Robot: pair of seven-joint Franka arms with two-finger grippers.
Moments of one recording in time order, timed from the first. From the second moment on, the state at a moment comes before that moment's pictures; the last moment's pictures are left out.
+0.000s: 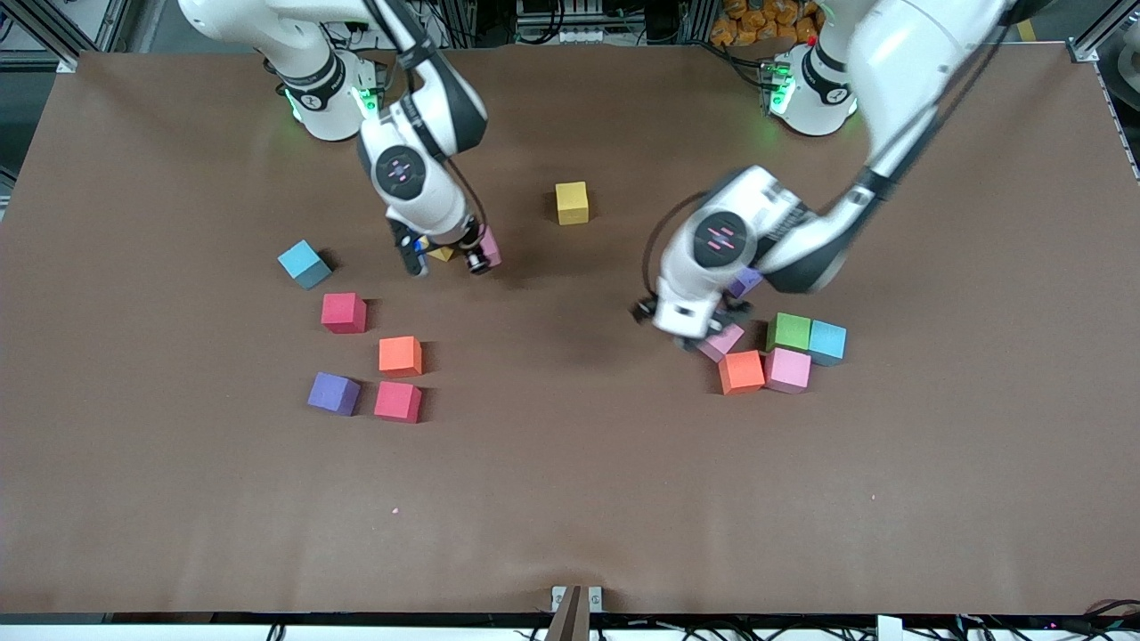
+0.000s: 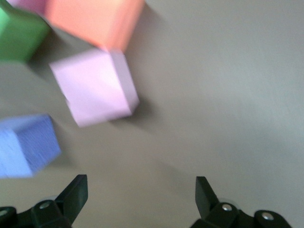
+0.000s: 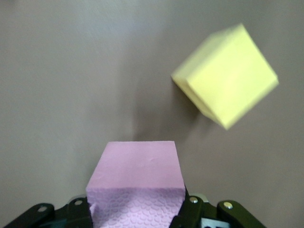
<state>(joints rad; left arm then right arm) 0.10 0.57 -0.70 -1.82 0.28 2.14 -1.32 0.86 0.24 -0.13 -2.27 0.36 2.44 1.70</state>
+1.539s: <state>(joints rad) 0.13 0.70 -0.64 -1.82 0.46 2.19 -1.49 1.16 0.32 -0.13 -2.39 0.49 2.76 2.10</state>
